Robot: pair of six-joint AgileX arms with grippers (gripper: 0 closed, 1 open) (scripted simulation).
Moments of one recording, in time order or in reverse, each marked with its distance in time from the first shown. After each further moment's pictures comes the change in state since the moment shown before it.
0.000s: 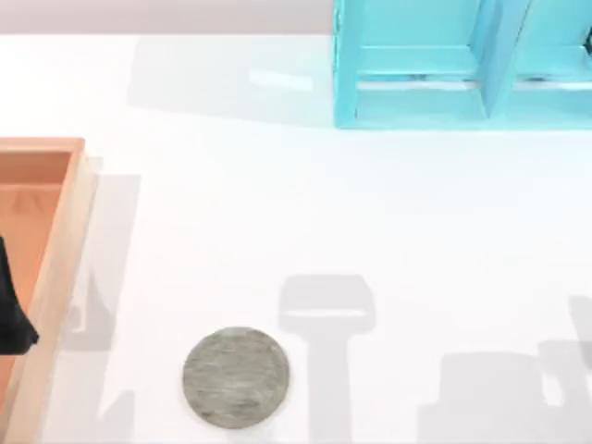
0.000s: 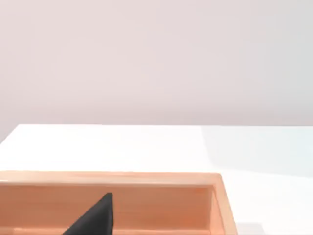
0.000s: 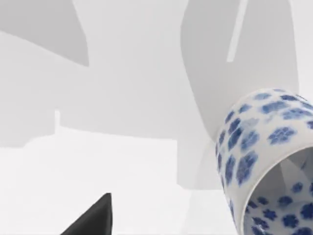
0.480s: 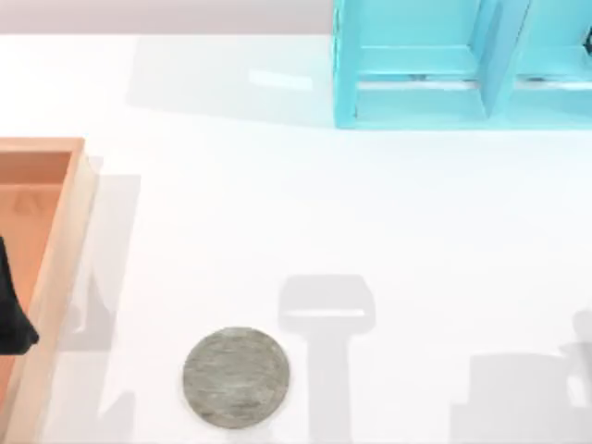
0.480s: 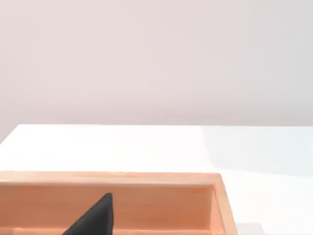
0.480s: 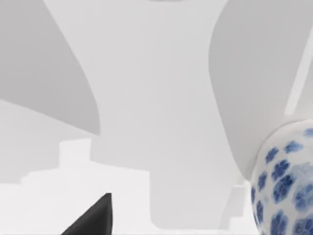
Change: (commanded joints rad) left arm 0.000 0.000 0.000 0.000 0.000 0.000; right arm 0.000 0.034 -0.090 0.116 0.000 0.000
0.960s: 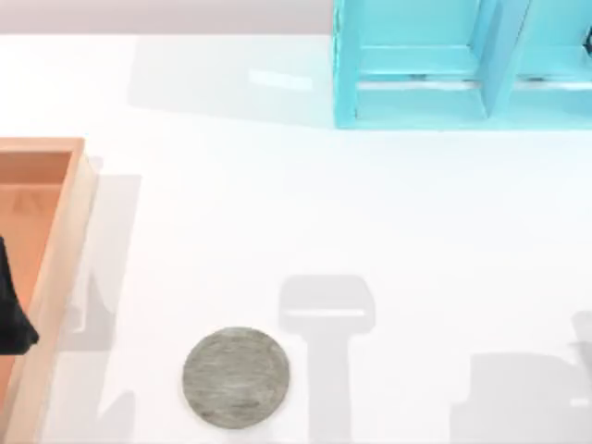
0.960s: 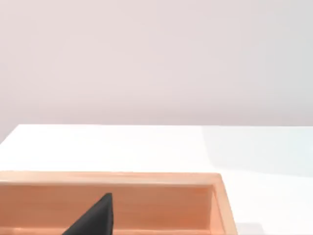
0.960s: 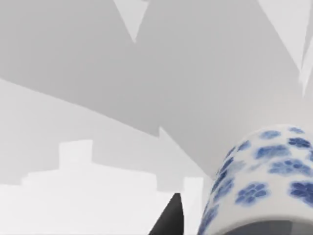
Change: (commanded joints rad) left arm 0.000 0.000 0.000 0.000 0.000 0.000; right arm 0.000 0.000 0.000 0.000 0.000 0.000
